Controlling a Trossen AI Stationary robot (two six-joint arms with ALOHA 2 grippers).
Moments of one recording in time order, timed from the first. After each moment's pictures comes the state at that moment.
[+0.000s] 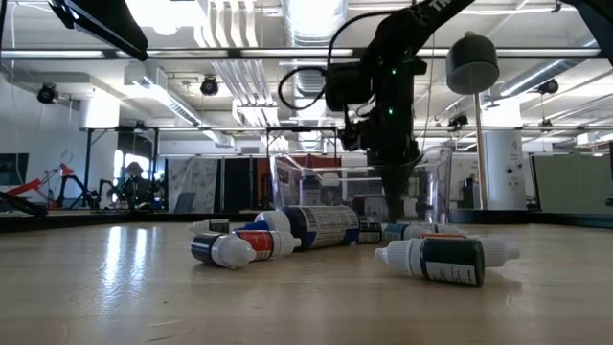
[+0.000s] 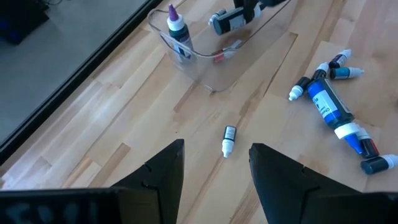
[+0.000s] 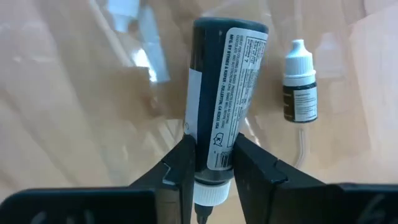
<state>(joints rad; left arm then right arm) -0.61 1.16 1.07 -1.12 -0.81 -0.99 -0.29 1.90 1.36 -0.93 0.03 0.18</state>
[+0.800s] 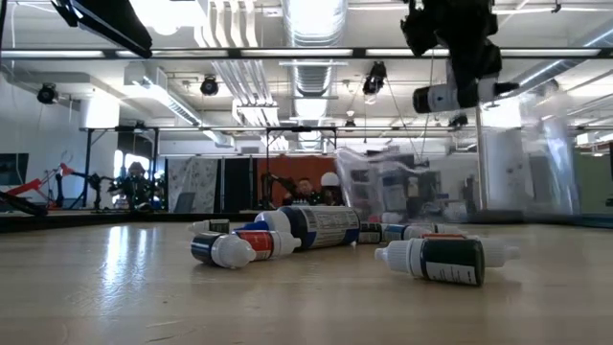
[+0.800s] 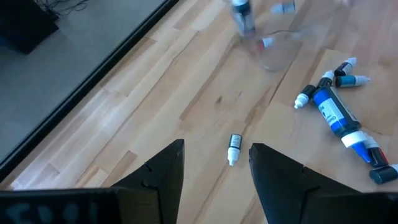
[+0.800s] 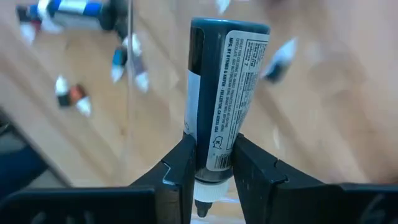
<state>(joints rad) -0.61 1.16 1.07 -1.12 -0.85 -0.98 -0.16 1.45 1.37 -1.32 -0.15 0.56</state>
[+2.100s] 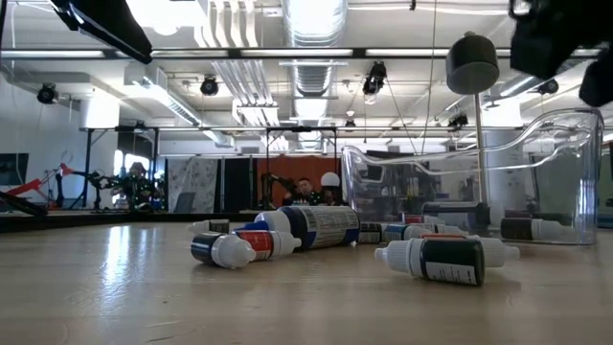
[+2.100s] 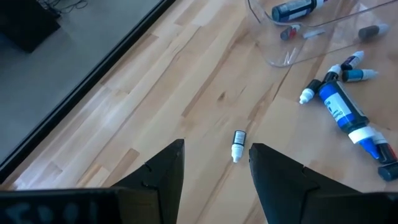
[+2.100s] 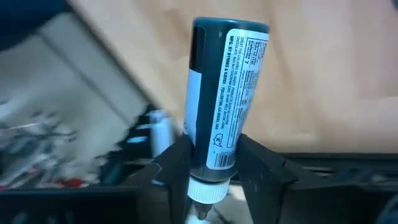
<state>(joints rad) -0.59 1.16 1.06 -1.12 -0.84 -0.97 0.40 1.61 1.13 -1.13 -0.61 0.86</state>
